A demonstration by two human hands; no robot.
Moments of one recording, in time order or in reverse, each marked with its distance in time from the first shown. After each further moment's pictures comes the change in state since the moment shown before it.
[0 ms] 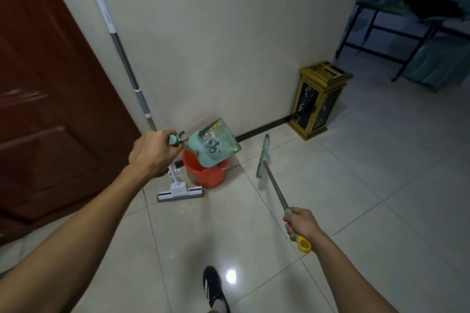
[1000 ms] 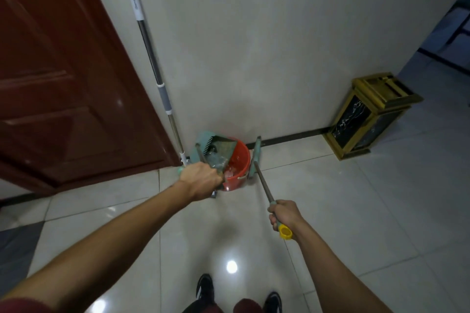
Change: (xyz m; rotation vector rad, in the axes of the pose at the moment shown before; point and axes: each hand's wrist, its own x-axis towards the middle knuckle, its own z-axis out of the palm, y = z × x) left_hand 0.102 0.041 0.106 0.600 -0.489 0.396; right_hand 0.158 -0.140 0.076 -0.122 -0.174 0.051
